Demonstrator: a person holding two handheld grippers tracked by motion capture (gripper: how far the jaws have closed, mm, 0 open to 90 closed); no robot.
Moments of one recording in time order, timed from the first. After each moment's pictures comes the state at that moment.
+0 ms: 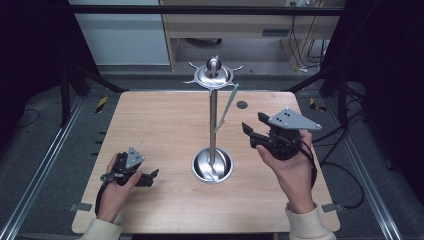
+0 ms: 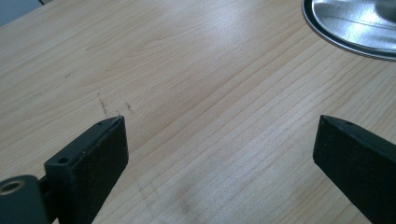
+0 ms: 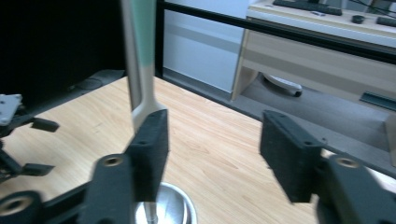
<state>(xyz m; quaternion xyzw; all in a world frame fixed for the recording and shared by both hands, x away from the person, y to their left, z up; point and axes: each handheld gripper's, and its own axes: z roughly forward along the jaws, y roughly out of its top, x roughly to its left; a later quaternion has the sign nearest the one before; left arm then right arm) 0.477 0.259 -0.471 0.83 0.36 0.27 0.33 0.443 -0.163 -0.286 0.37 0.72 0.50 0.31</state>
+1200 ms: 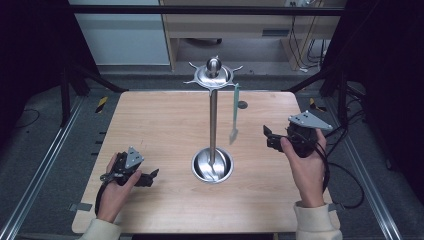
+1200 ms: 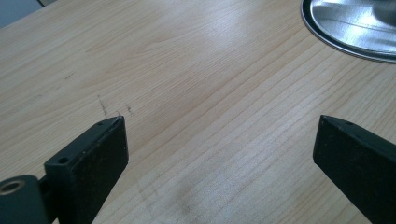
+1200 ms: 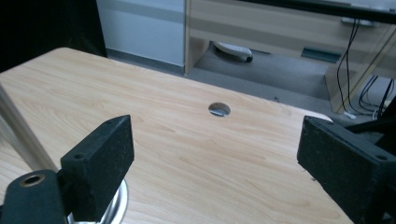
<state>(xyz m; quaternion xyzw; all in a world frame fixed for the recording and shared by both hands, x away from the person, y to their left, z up) 0.476 0.259 -0.470 0.83 0.36 0.27 0.34 0.477 -0.221 -0.336 0.47 0.69 0.44 0.34</state>
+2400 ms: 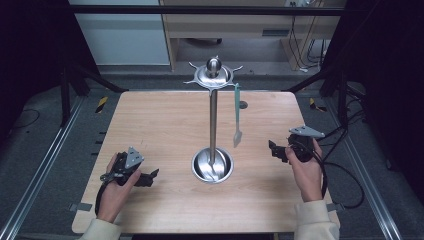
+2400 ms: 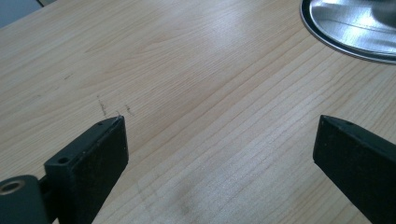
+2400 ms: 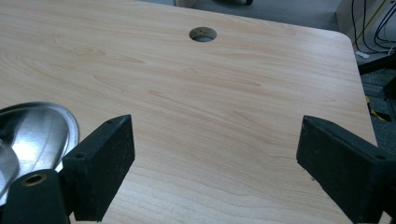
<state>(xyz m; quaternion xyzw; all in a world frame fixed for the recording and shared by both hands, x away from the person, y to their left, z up) 0.476 0.259 -0.470 0.83 0.36 0.27 0.34 0.508 -0.254 -0.420 0.52 0.71 0.38 0.28</state>
